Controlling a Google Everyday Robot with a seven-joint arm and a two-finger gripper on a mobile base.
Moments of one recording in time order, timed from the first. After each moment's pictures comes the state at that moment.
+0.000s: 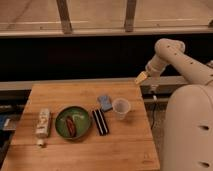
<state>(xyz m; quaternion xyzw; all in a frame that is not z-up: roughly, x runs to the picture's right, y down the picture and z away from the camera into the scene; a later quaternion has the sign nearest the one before) 0.246 -0.043 0.854 -0.28 0.07 0.56 0.78</state>
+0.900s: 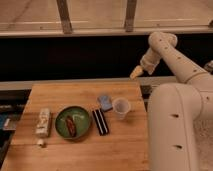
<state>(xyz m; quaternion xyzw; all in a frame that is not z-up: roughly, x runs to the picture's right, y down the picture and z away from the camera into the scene) 0.202 -0.082 0.880 -0.31 0.07 0.52 0.79</state>
